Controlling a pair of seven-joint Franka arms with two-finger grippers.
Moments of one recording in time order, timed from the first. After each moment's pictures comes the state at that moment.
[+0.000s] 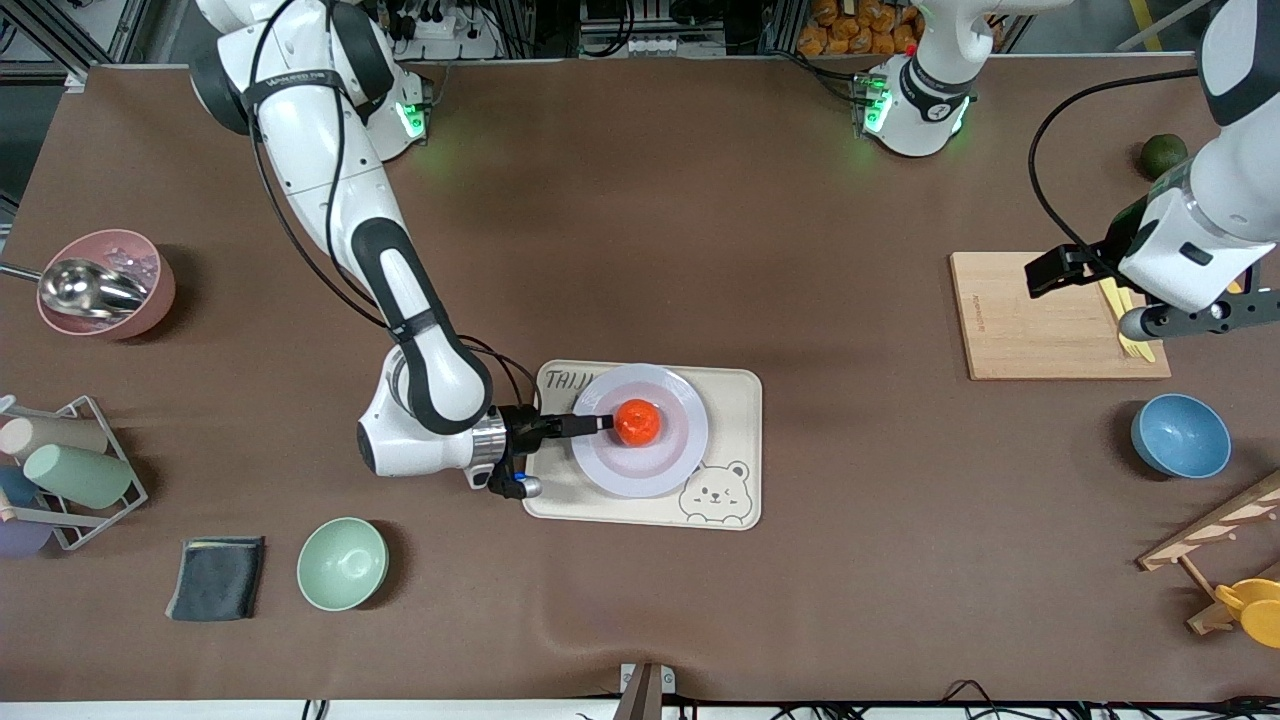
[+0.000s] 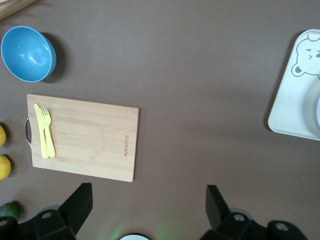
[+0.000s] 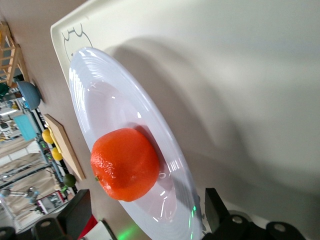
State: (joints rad) left arm -0.04 0.08 -0.09 -1.54 0.04 1.51 -0.25; right arm 0.43 0.94 -0.08 -1.35 1.16 1.99 -0.25
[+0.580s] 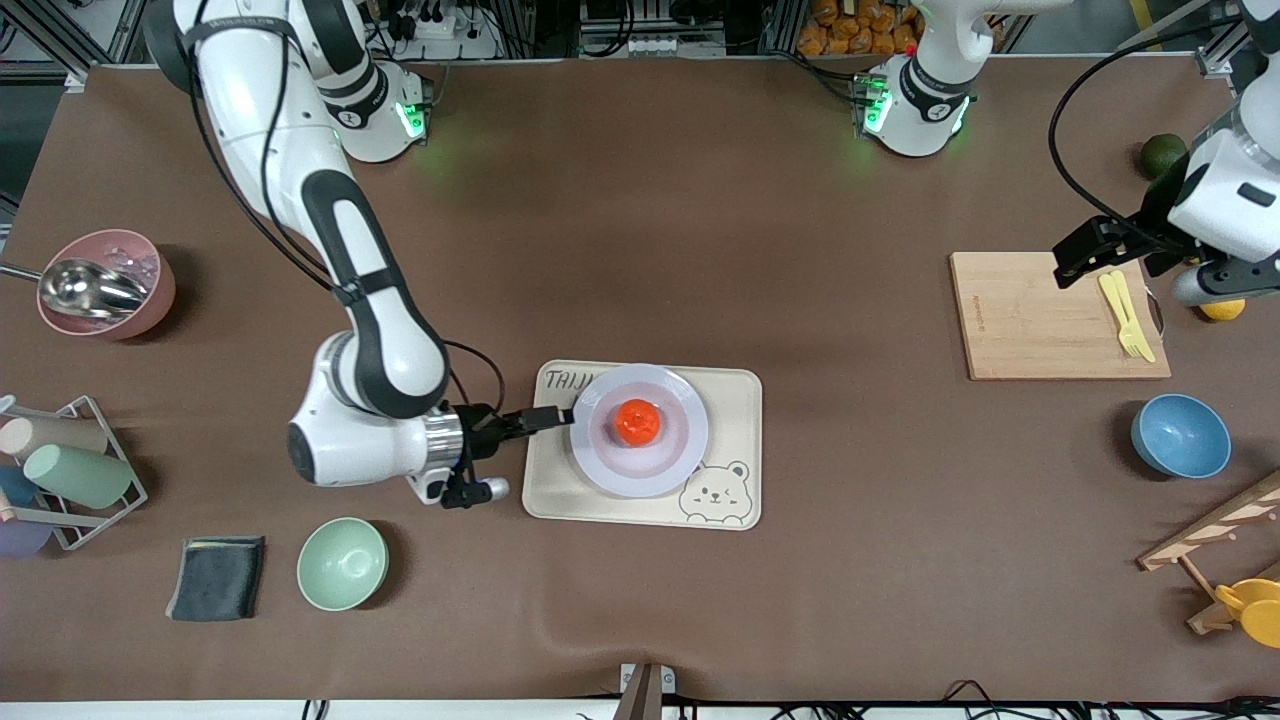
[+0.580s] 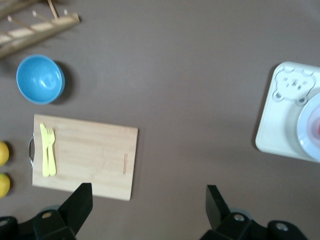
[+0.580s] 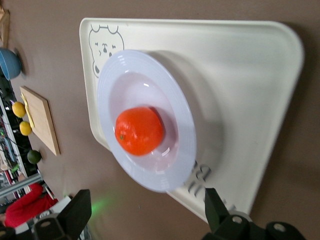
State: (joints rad) left arm -0.04 -0.01 -0.09 -1.58 0.04 1.62 -0.25; right arm 0.39 0.78 -0.14 -1.34 0.92 1.83 -0.25
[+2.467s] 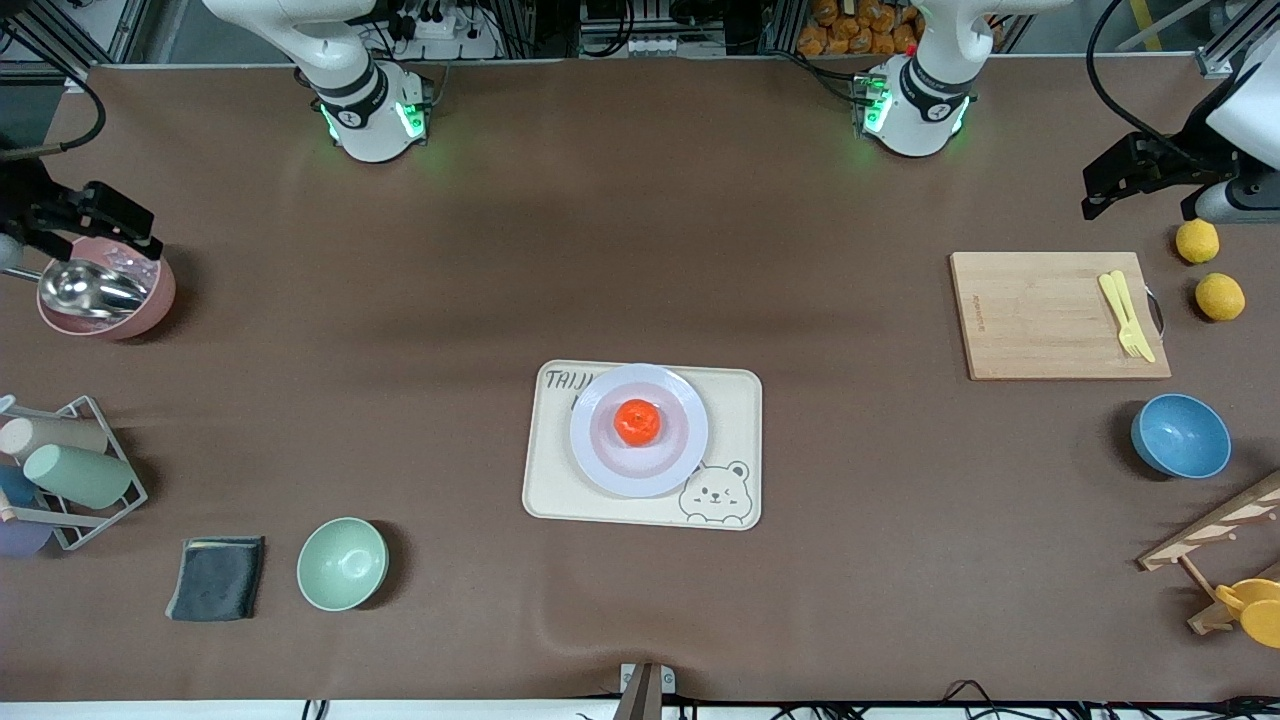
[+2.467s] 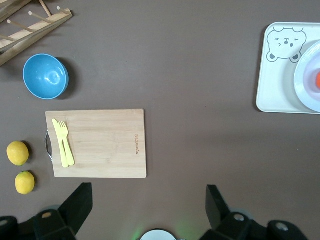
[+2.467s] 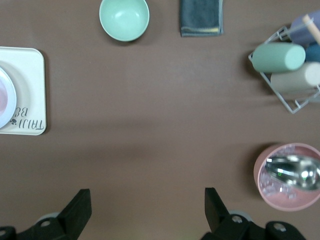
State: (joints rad) left arm -0.03 -0.06 -0.07 -1.52 0.02 1.43 -0.07; right arm 0.06 -0.06 -0.08 -1.60 0.00 1.51 0.00
